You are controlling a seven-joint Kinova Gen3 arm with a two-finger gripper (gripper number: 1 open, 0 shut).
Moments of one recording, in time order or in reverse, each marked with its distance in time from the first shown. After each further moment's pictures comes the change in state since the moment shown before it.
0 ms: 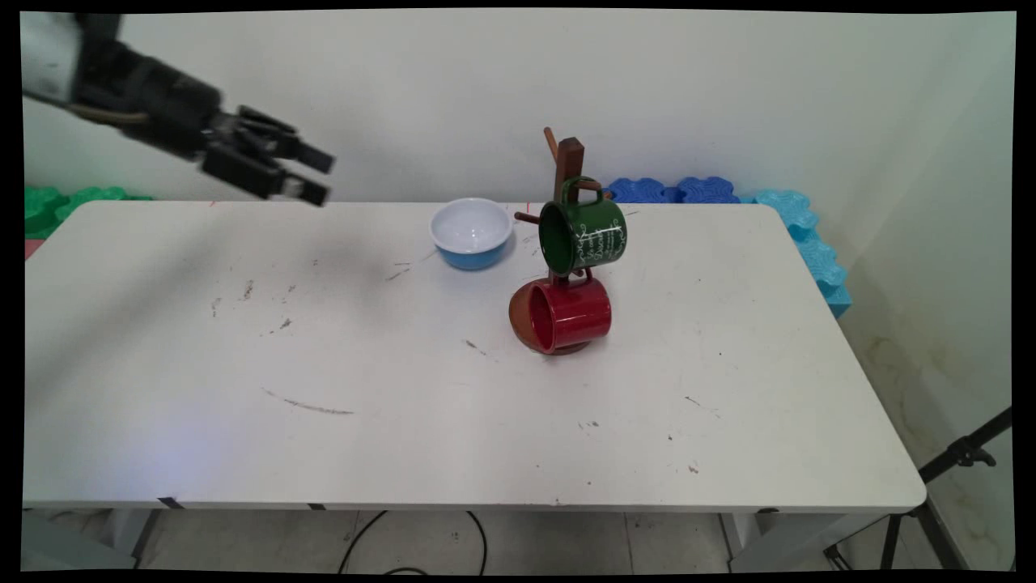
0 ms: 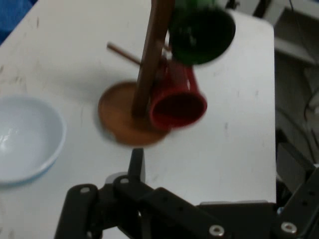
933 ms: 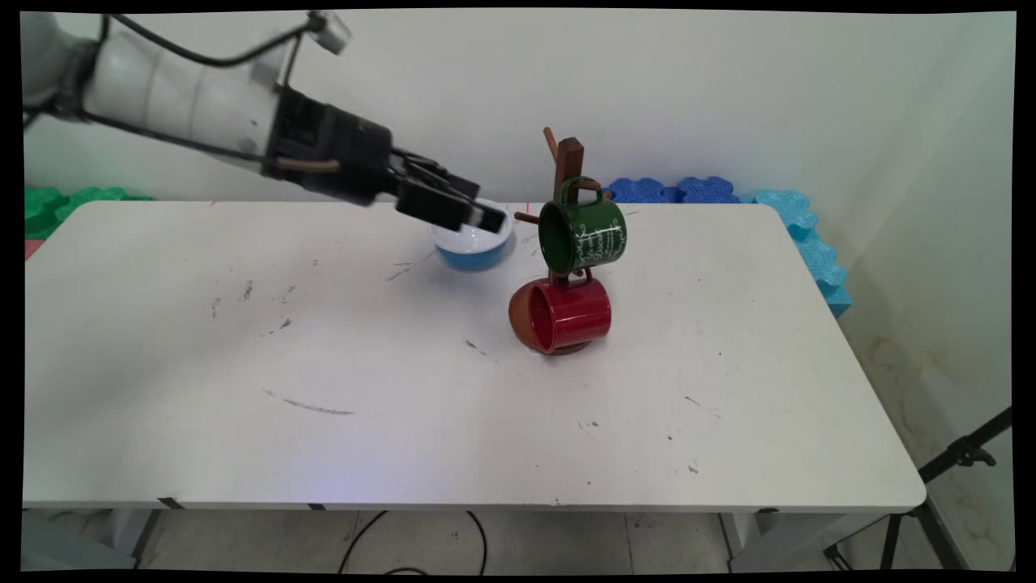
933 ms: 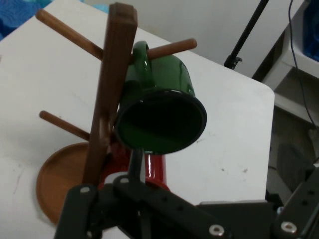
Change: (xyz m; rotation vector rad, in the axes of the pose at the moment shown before) arm 0.036 0.076 0.139 0.058 0.096 -0.112
